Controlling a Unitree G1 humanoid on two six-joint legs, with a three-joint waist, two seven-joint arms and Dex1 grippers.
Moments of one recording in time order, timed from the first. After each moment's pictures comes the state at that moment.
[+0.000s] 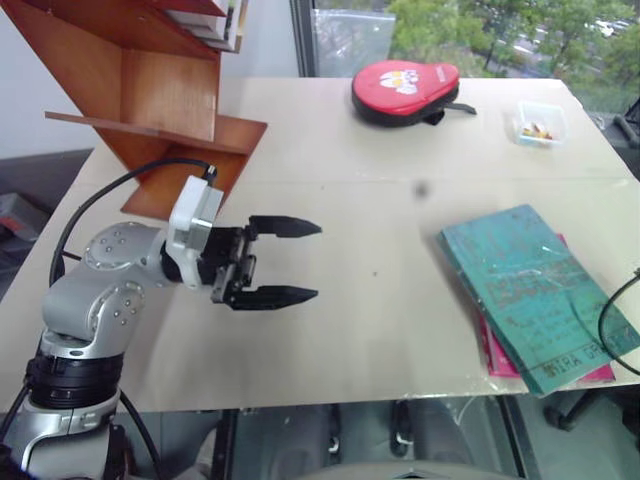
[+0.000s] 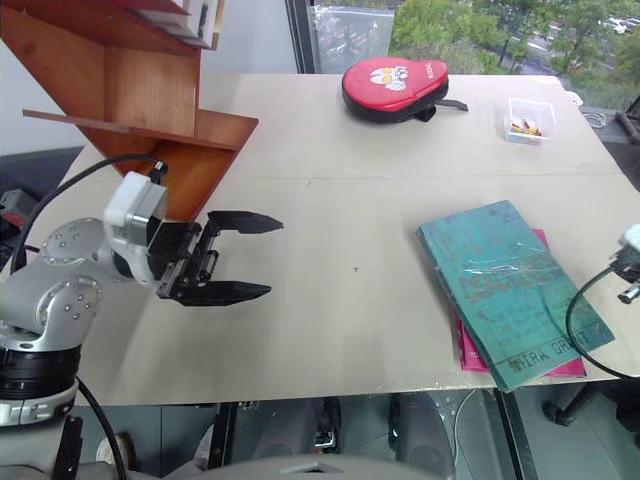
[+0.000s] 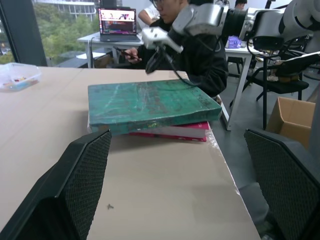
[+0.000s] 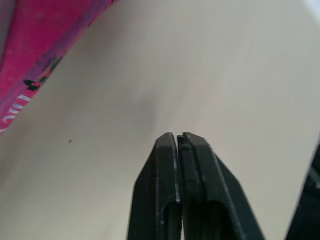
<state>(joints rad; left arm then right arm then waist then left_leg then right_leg) -0.36 0.79 0.13 -0.31 -0.81 0.49 -1.34 -0.05 -1.17 -0.27 0.17 0.07 0.51 0.92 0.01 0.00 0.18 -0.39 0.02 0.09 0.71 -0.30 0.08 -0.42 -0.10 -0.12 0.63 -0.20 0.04</state>
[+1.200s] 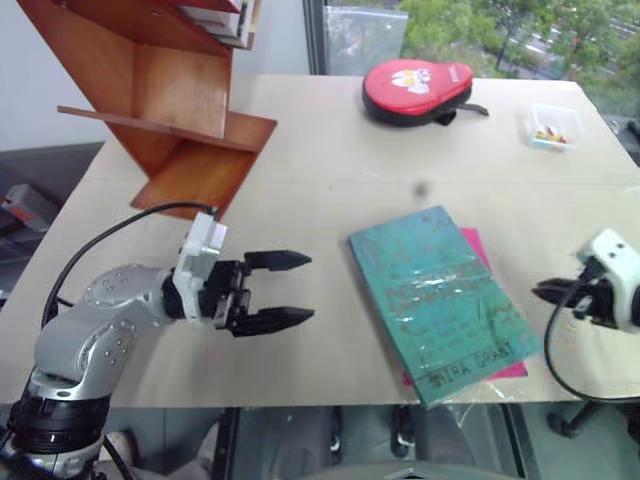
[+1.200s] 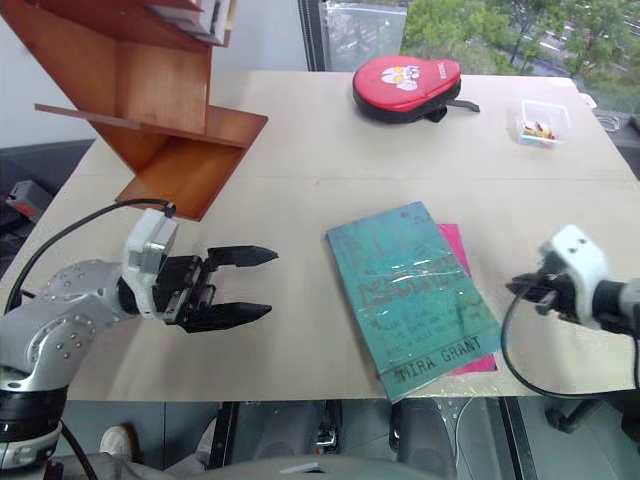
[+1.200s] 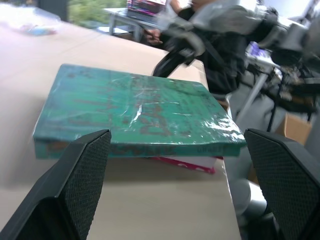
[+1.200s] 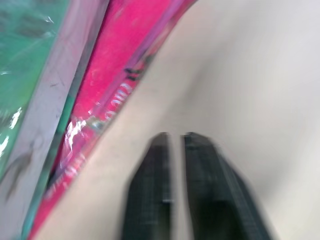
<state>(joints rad) -0.13 0.81 0.18 -0.38 -0.88 0.62 -1.19 0.11 -0.99 -0.48 -0.45 0.46 0.90 0.97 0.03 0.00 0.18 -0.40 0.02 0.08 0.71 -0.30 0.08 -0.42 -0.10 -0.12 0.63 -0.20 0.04</state>
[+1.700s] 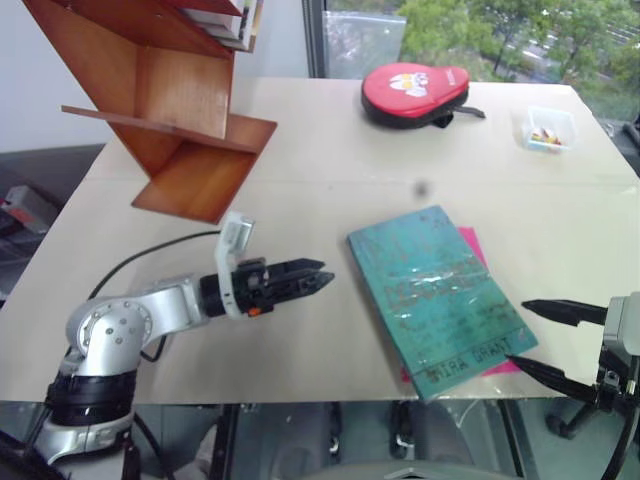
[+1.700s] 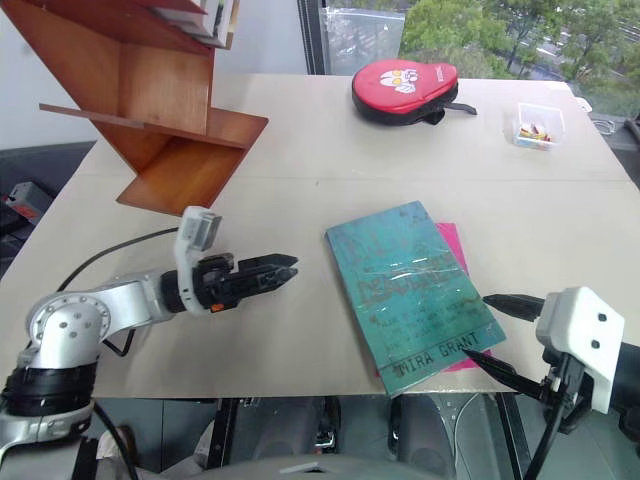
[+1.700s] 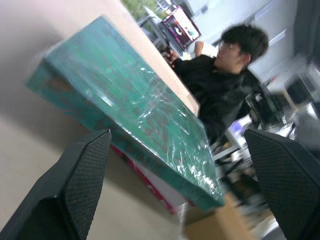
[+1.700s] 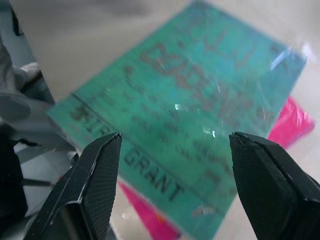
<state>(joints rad) -0.30 0.65 0.17 -0.16 -1.32 1.23 -0.59 0.45 -0.80 -0.79 -1.00 0.66 0.67 1.08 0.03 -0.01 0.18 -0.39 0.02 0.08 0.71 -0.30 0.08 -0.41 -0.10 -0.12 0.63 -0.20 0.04</state>
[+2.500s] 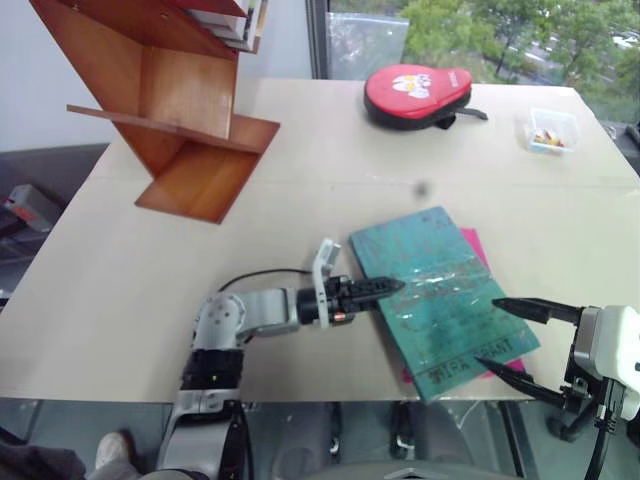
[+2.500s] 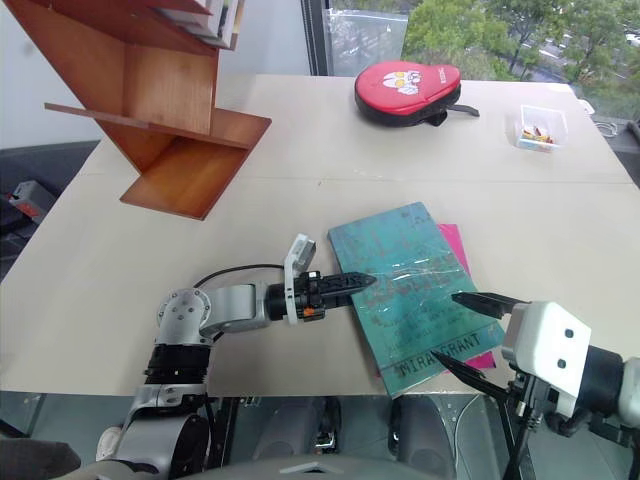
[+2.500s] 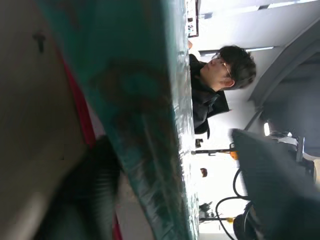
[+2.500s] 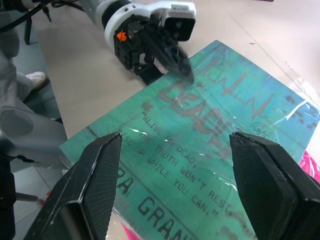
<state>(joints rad) -0.39 0.22 0.11 0.10 -1.57 1.39 -0.03 0.56 -0.88 -0.65 -1.03 0.69 0.48 0.89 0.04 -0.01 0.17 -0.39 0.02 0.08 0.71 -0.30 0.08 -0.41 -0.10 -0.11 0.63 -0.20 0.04</state>
